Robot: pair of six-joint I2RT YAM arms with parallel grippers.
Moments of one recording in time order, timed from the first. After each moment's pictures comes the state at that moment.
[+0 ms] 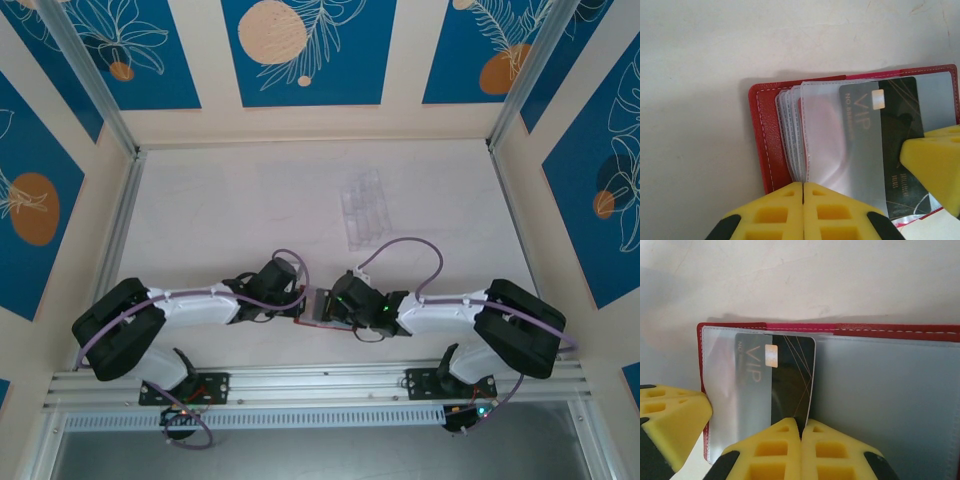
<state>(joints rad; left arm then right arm) -0.88 1.46 0.59 -0.08 0.11 -0.68 1.01 1.42 0.51 -0.01 0.11 1.20</state>
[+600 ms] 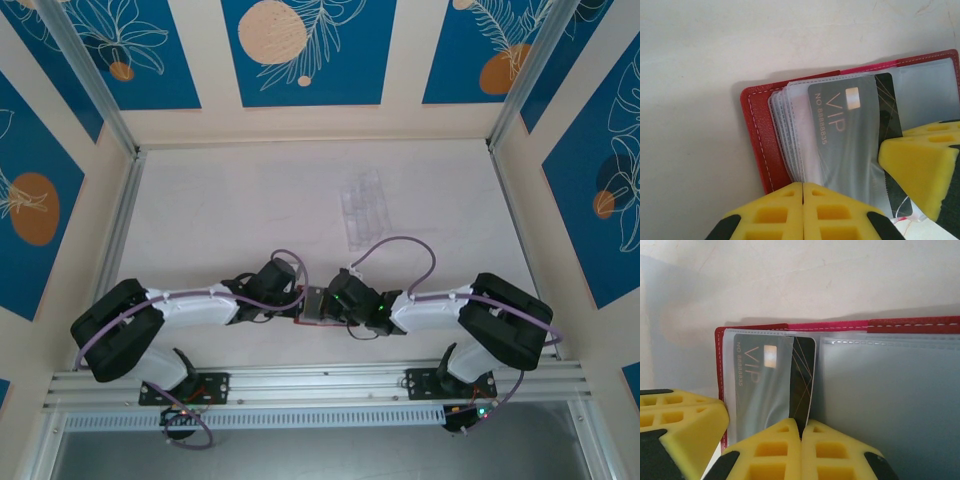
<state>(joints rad) -0.88 1.45 0.58 -0.09 0.10 -0.68 1.00 1.49 0.51 0.12 0.07 1.17</state>
